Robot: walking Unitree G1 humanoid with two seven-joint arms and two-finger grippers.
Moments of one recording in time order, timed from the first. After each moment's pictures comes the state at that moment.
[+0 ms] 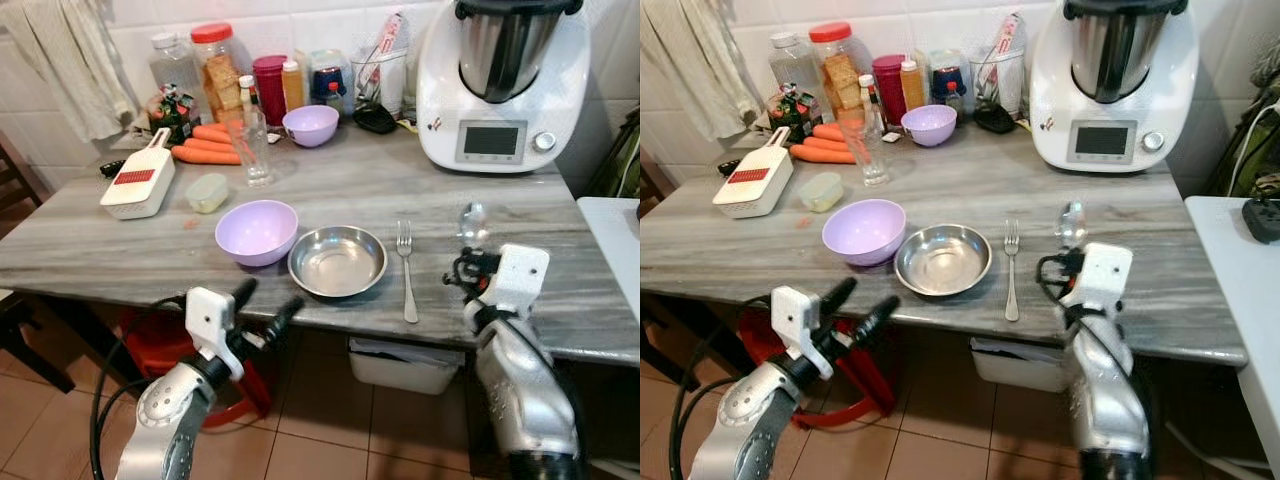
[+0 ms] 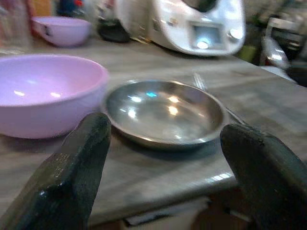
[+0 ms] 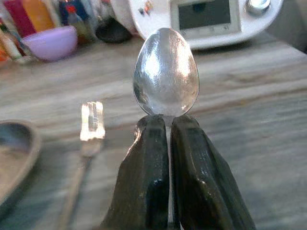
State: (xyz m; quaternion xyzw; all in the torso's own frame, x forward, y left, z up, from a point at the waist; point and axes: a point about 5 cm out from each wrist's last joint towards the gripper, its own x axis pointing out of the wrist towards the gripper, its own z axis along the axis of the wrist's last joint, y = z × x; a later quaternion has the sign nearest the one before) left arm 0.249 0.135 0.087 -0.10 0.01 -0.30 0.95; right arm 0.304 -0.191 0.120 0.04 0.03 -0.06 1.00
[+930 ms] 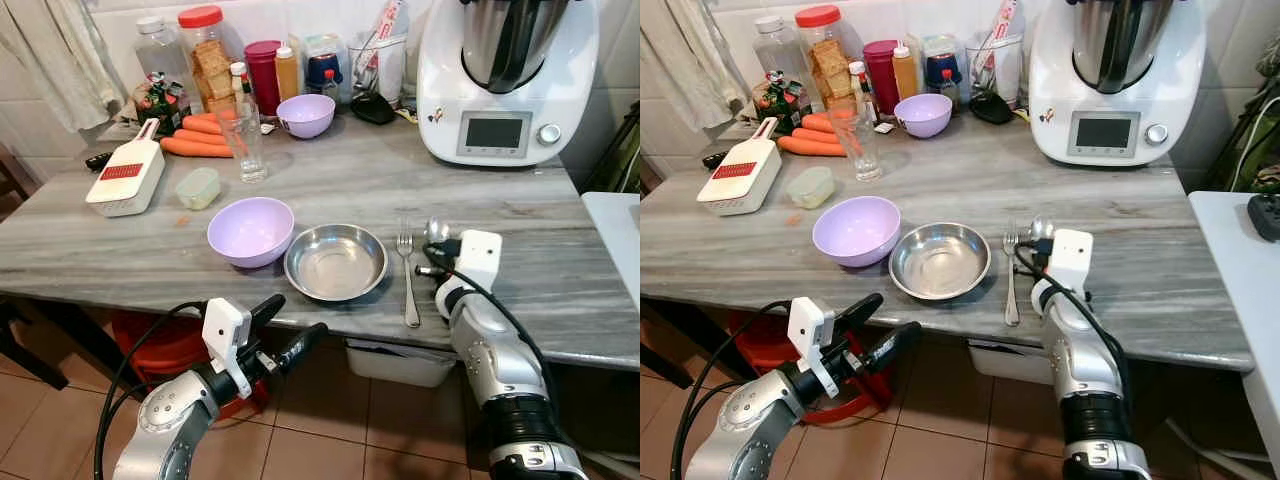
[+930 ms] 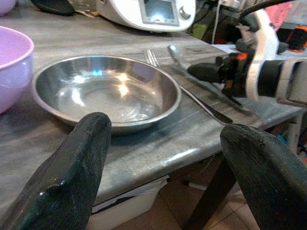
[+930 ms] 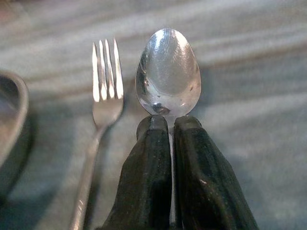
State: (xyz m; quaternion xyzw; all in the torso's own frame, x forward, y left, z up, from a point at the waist) left arm 0.237 0.126 0.087 -0.10 0.03 -0.39 0.92; right arm 0.334 -0.165 0.098 0.06 0.14 -0.03 0.99
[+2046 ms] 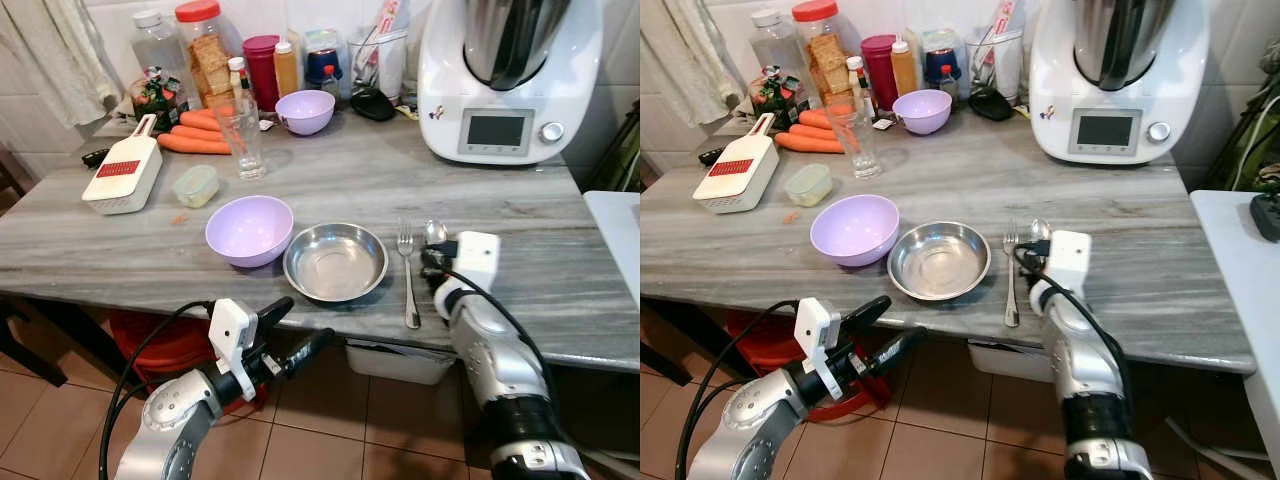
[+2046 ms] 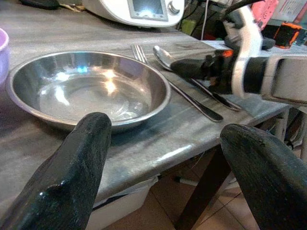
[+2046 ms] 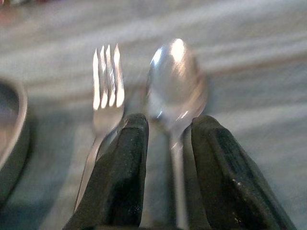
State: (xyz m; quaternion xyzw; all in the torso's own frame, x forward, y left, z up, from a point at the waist) left arm 0.239 0.121 0.086 -0.10 0.03 -0.41 0.91; right arm 0.335 -0.169 0.106 0.07 0.11 -0.02 0.99
